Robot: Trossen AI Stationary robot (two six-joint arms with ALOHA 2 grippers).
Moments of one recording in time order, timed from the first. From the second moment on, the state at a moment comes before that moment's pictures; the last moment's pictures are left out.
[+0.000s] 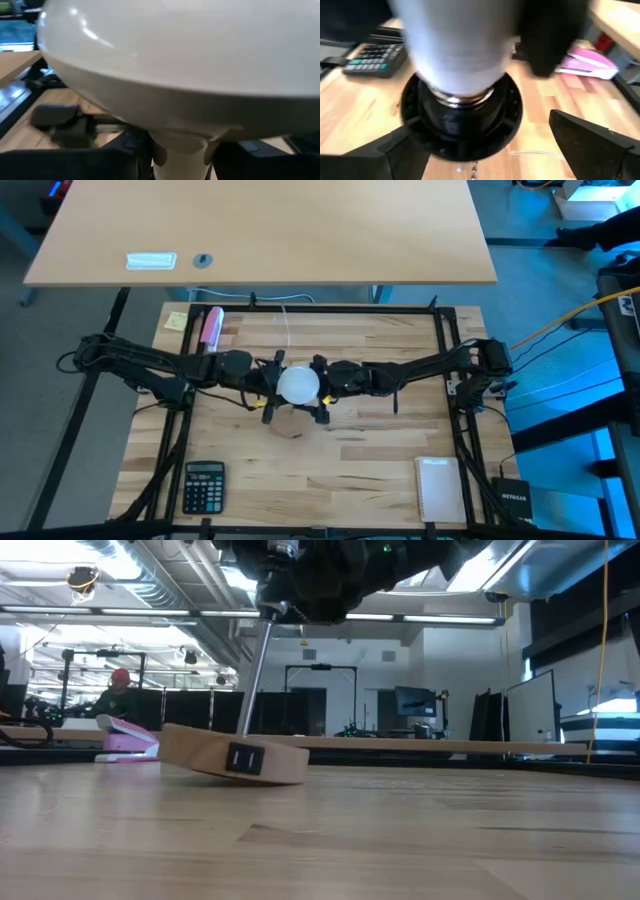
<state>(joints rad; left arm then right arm) -0.08 1.23 0.81 0.18 -0.01 0.00 0.05 1.75 1.17 0.21 0.05 -0.09</state>
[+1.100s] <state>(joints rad) -0.17 1.22 0.81 0.09 -0.40 -0.21 0.05 2.00 0.99 0.82 -0.03 0.02</state>
